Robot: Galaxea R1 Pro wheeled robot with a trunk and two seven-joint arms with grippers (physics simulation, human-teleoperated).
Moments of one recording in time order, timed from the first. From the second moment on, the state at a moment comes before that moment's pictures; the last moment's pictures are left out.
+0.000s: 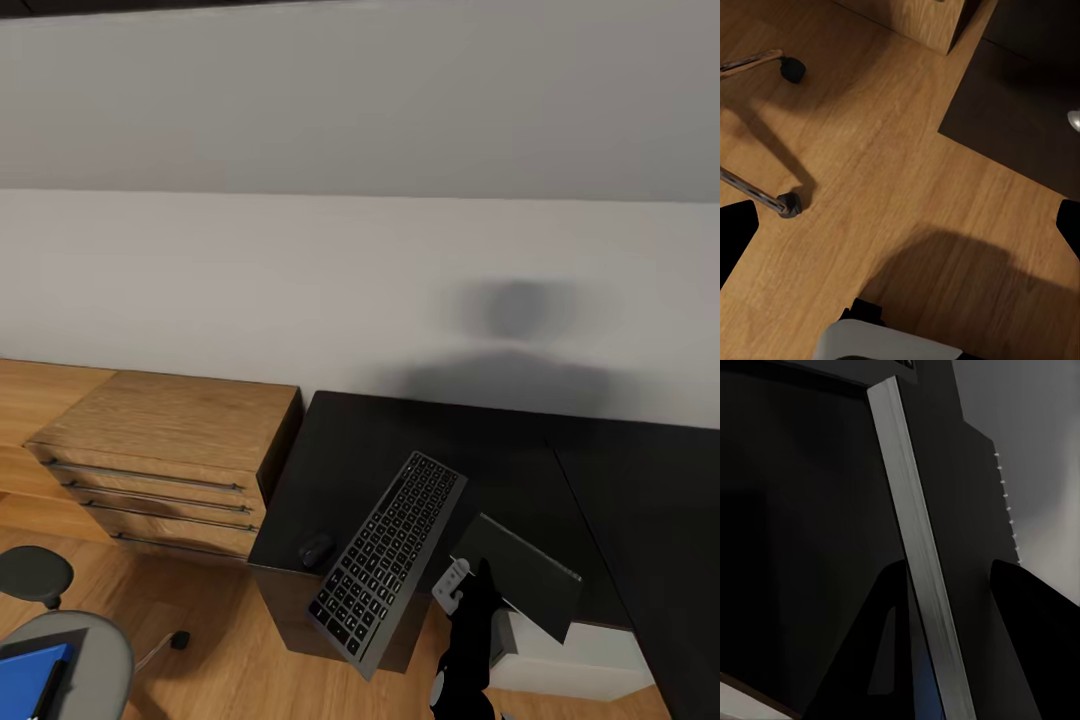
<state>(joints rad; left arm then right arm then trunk) -0.20 -0.01 0.22 -0.02 0.17 -0.71 -0.09 -0.30 0.04 0.52 -0.84 0.58 0.54 -0.77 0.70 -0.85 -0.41</state>
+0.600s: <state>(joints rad) -0.20 -0.01 0.22 -0.02 0.17 -0.71 -0.09 -0.30 0.04 0.52 -0.84 0.58 0.54 -0.77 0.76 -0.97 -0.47</state>
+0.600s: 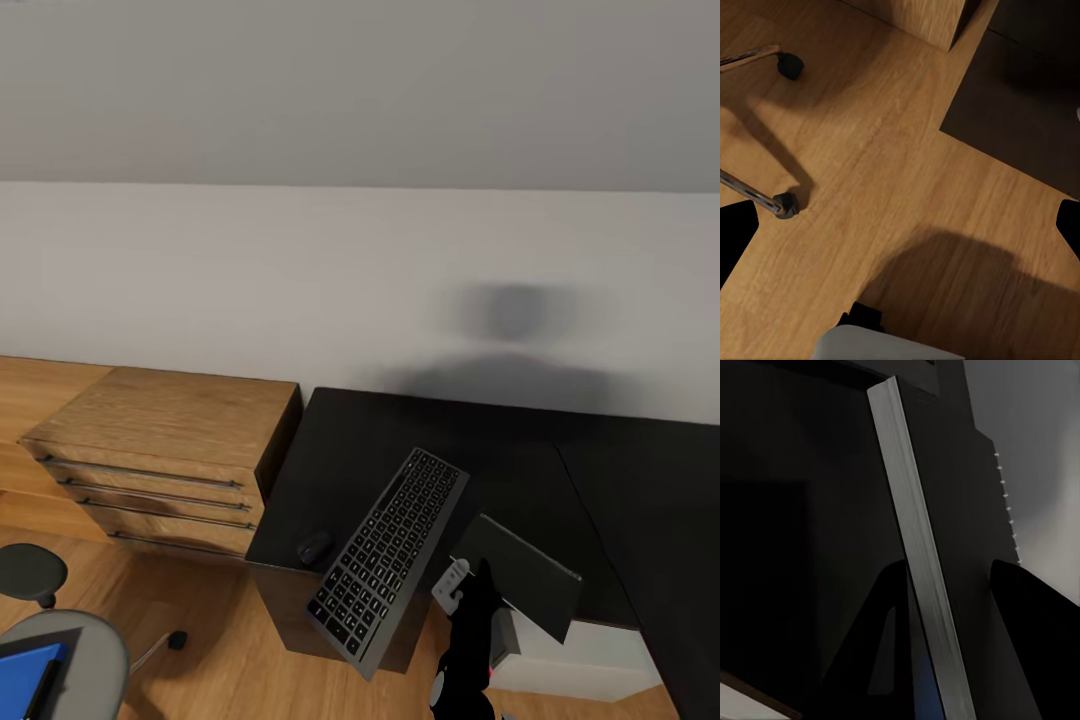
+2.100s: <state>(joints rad) -0.20 -0.01 0.22 -0.02 0.17 -0.71 -0.10 -0.30 0.01 0.54 -0.77 0.67 0.41 -0.78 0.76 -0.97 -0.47</state>
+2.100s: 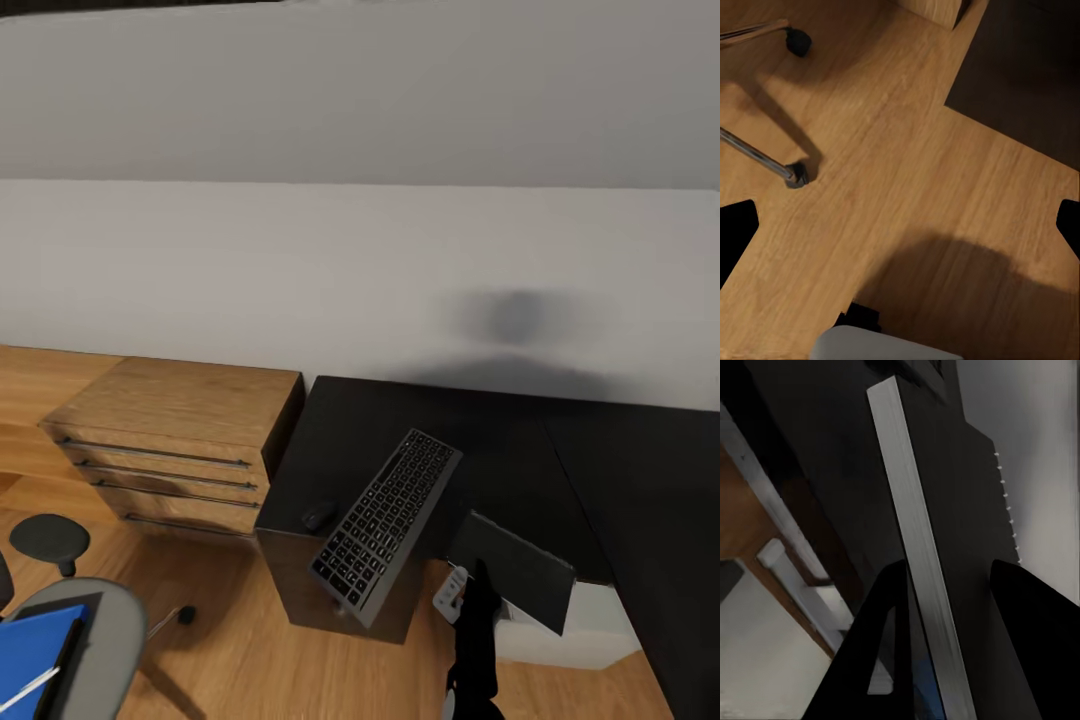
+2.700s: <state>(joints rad) -0.20 -0.01 0.22 -0.02 0.17 -0.71 -0.10 -0.30 0.00 0.54 -0.76 0.67 0.35 -0.82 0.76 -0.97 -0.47</state>
